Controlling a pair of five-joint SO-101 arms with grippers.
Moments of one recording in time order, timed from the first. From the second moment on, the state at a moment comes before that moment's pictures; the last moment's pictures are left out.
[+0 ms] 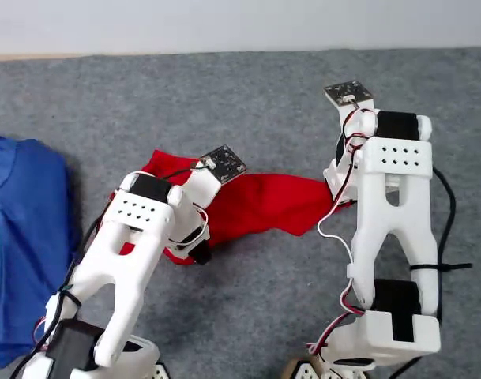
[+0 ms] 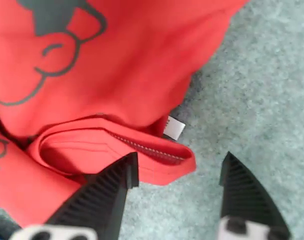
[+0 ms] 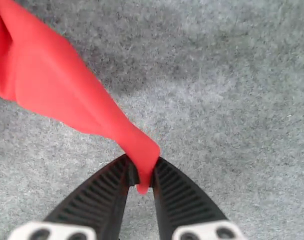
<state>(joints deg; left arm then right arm) 13.6 -11.8 33.0 77.3 -23.2 1.2 1.6 -6.1 97.1 19.7</state>
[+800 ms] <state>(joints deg) 13.6 -11.8 37.4 72.5 -19.2 1.2 1.6 -6.1 97.1 19.7</state>
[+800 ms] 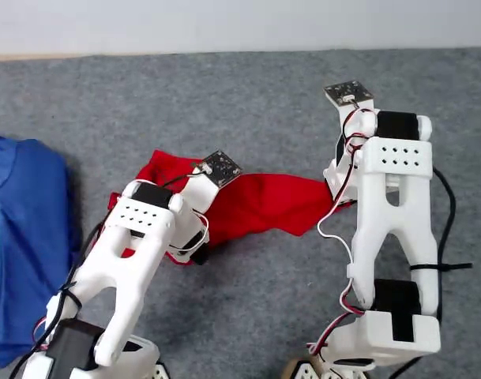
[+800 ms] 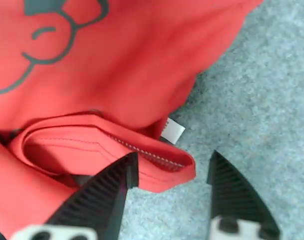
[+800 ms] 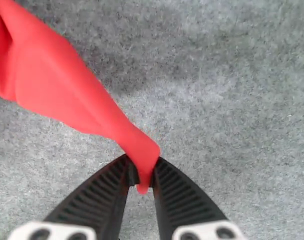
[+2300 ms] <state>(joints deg) 8.5 -32.6 14.7 87.3 -19.2 1.8 -7.8 -15.6 100.3 19.7</state>
